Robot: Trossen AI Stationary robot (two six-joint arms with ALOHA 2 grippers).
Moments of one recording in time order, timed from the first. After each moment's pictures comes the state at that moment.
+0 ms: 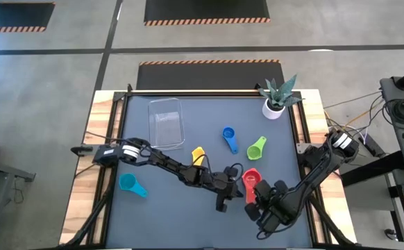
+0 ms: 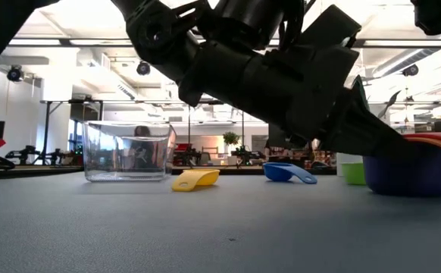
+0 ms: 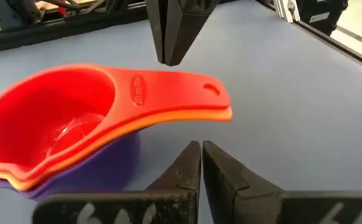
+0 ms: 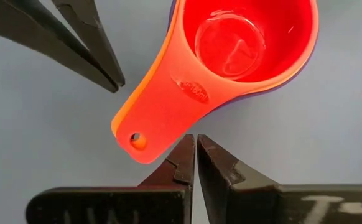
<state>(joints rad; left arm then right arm) -0.25 2.32 1.47 0.42 0.04 0.09 0.80 1.74 1.19 -1.03 0.34 1.77</state>
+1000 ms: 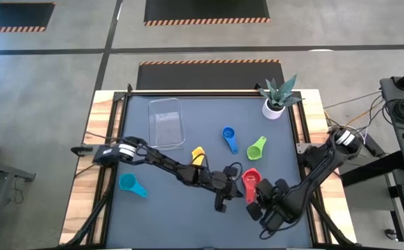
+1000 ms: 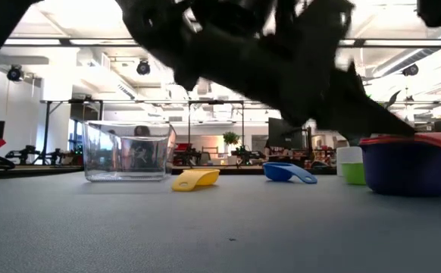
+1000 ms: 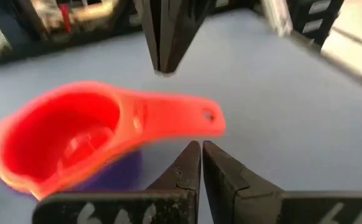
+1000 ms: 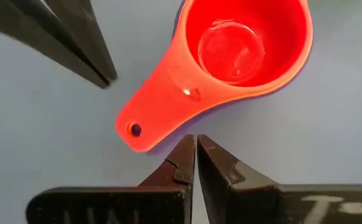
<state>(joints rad) -0.26 2.26 1.45 0.40 0.03 0.10 0.81 1.68 1.17 -1.02 0.36 1.75</state>
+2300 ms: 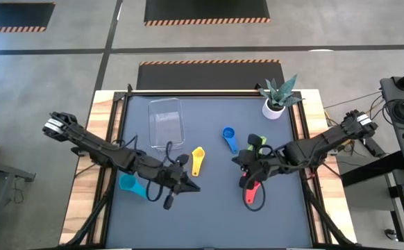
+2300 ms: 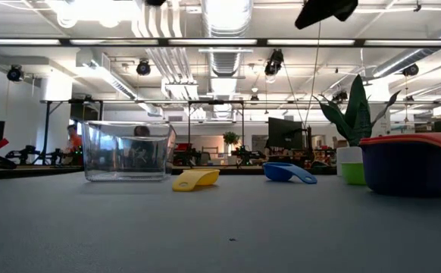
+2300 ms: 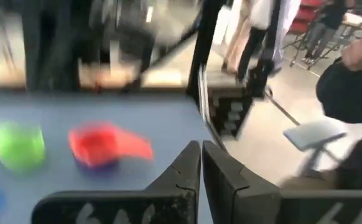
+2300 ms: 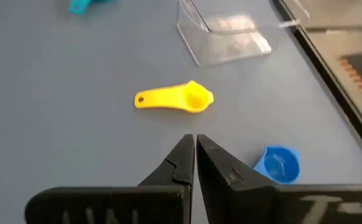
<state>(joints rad) -0.41 1.38 0.92 0.23 -0.10 -0.24 0.41 1.36 1.19 -0.67 0.53 0.36</state>
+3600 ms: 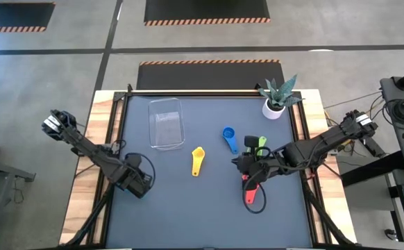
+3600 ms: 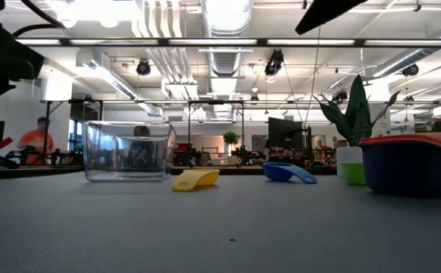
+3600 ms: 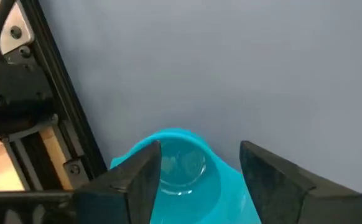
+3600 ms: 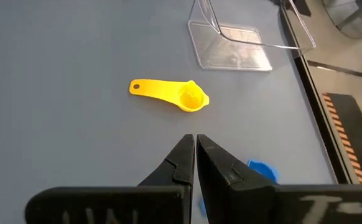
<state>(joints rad) -0.63 1.34 0.83 -1.21 -0.12 -1.86 0.41 1.36 1.15 -0.64 0.52 0.13</state>
